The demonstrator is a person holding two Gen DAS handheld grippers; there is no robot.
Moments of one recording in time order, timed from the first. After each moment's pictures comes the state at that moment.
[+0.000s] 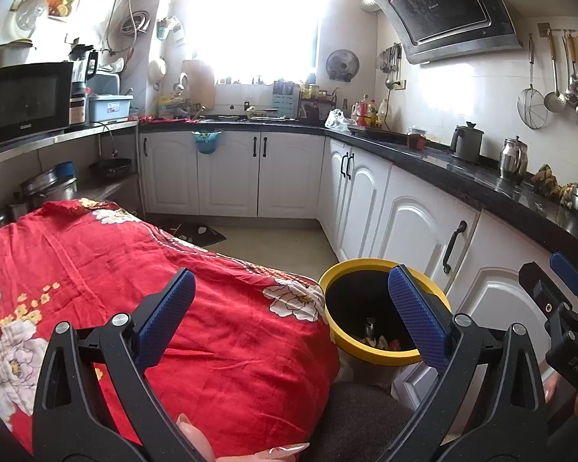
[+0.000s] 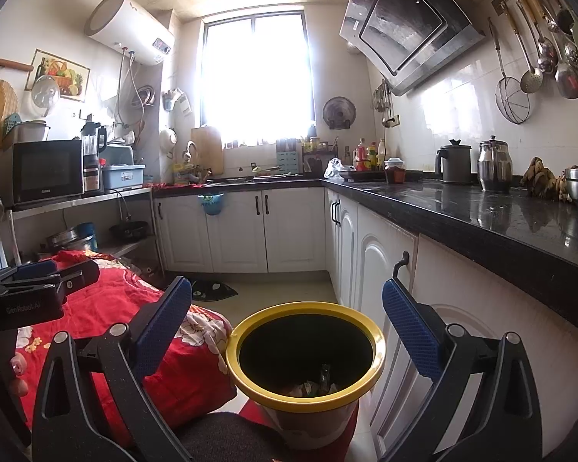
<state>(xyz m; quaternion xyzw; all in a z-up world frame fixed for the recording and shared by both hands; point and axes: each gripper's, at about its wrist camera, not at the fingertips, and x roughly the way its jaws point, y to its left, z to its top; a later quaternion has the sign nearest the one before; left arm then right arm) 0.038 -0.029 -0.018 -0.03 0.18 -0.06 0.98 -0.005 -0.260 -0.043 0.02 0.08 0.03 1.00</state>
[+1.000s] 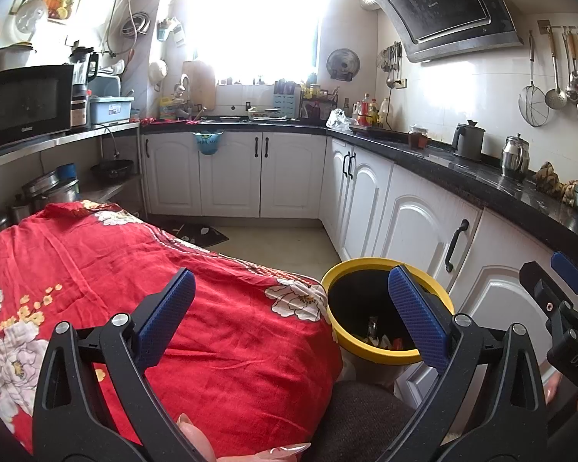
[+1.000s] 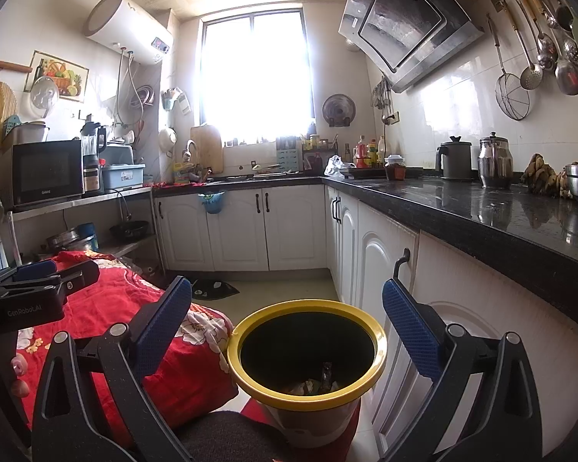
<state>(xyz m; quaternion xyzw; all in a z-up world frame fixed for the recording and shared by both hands) 0.038 -0.029 -0.019 -0.02 0.18 -0.06 0.98 -0.005 -0.259 -0.044 0.02 0.08 0.03 1.00</state>
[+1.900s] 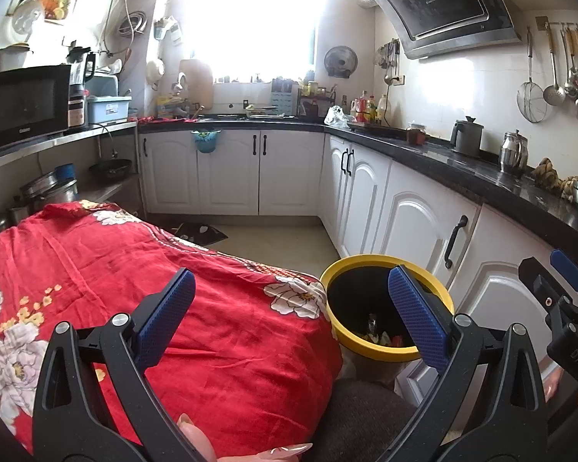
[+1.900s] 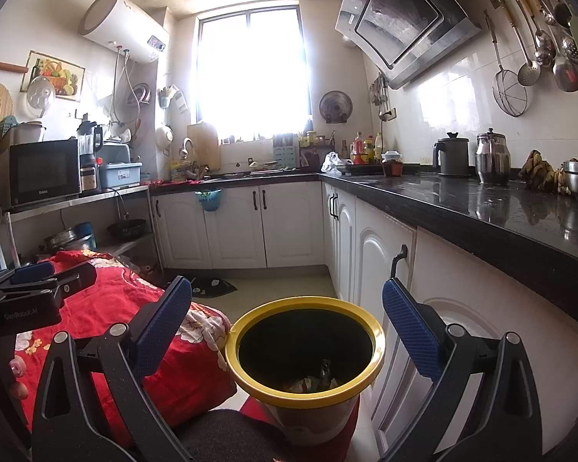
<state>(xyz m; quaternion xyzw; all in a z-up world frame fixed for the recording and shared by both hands) 0.037 -0.027 -0.021 -0.02 0.19 -0.06 0.98 -0.006 -0.257 -0.047 0.03 0.09 0.02 1.00</state>
